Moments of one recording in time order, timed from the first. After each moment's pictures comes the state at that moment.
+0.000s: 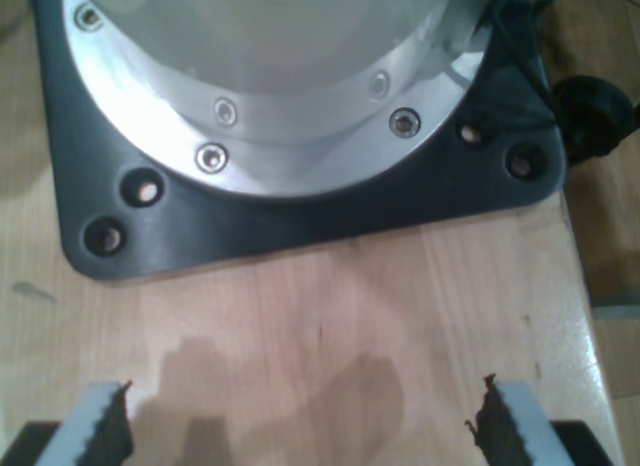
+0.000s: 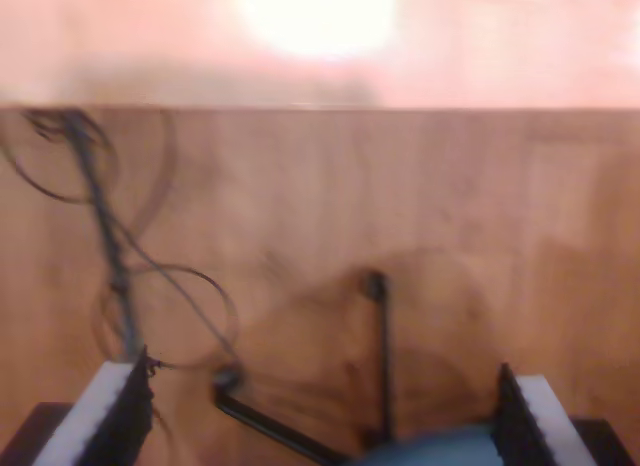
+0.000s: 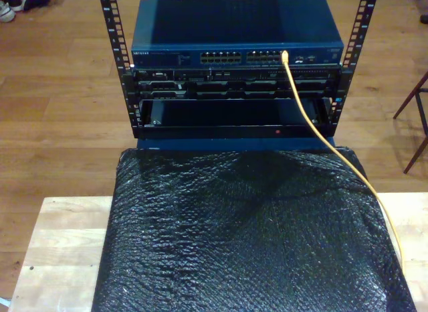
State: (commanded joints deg) left arm 81.8 -27.0 -6.9 0.6 61.0 -177.8; right arm -56.4 -30.6 -37.4 7.4 70.6 -148.0
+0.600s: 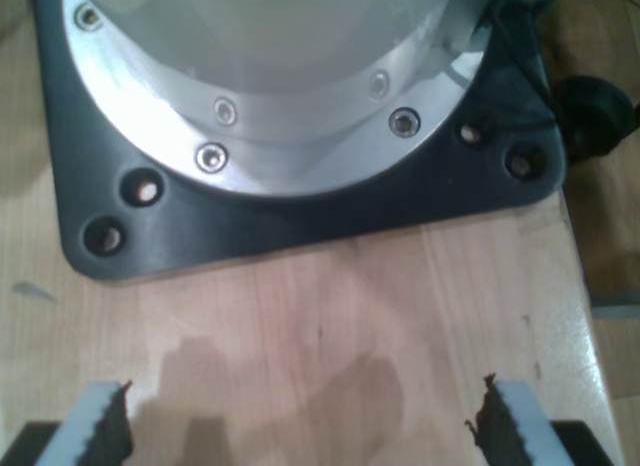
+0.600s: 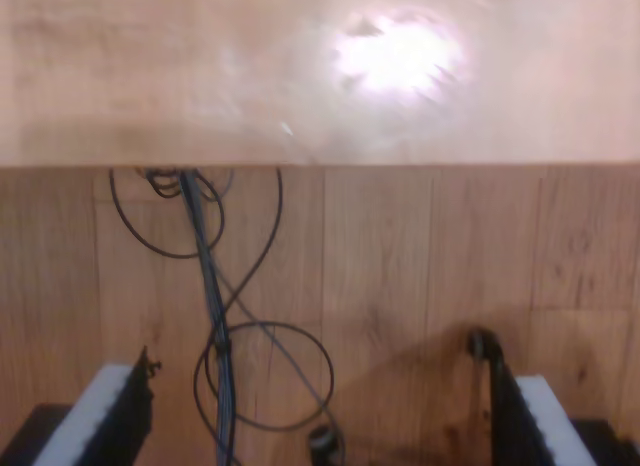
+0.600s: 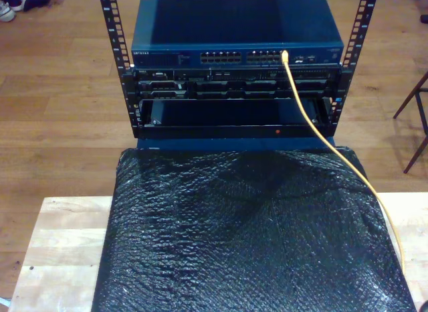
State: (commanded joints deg) left arm 81.8 -27.0 -6.9 0.5 61.0 -177.8; right arm -78.5 -40.3 -22.5 7.1 70.7 -171.0
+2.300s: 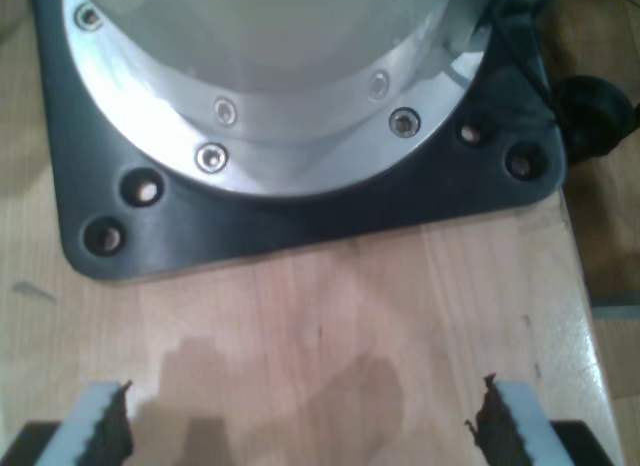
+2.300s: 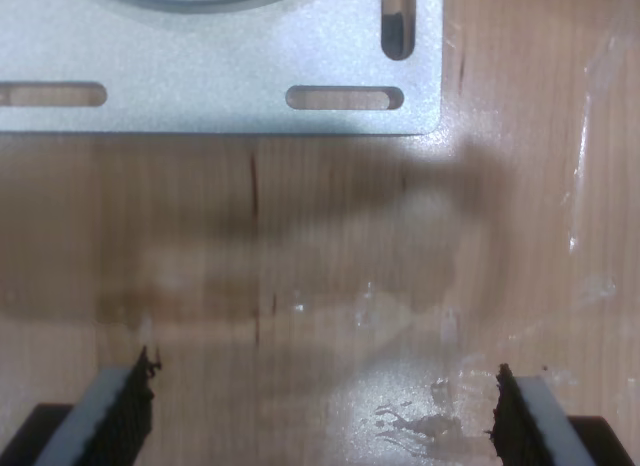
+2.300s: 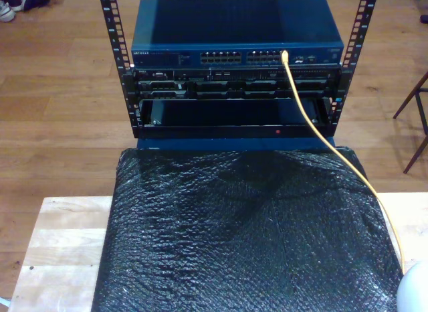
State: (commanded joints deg) left arm 81.8 -27.0 -6.9 0.6 61.0 -177.8; right arm -89.4 -40.0 0.6 6.5 51.9 -183.7
